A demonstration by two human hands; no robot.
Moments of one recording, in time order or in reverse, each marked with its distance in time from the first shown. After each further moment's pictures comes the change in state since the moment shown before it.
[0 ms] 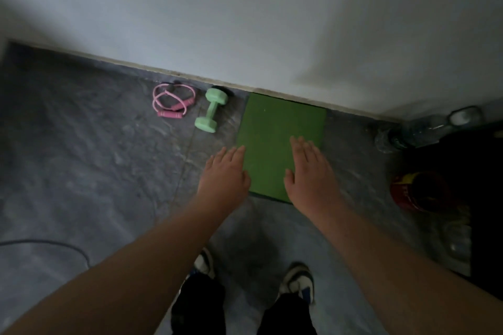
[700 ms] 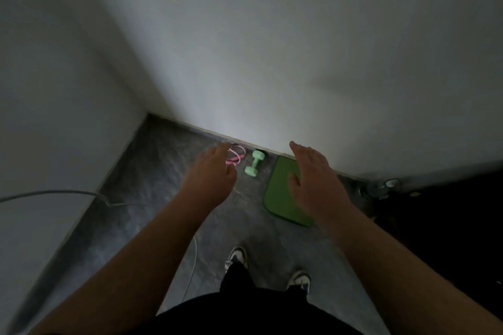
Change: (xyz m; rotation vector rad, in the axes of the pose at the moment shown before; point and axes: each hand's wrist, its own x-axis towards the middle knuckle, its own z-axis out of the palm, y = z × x) left_hand -0.296 0.064 -0.504 -0.136 0.292 -0.094; right_hand -0.179 -0.260 -0.486 0.220 0.089 -0.182
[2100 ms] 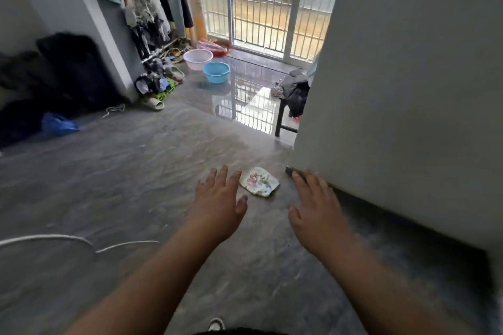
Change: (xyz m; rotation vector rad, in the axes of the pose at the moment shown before) left_hand -0.805 -0.147 -0.033 -0.015 0.685 -1.506; right_hand -0.481 -0.463 0.214 -0.266 -0.516 -1.584
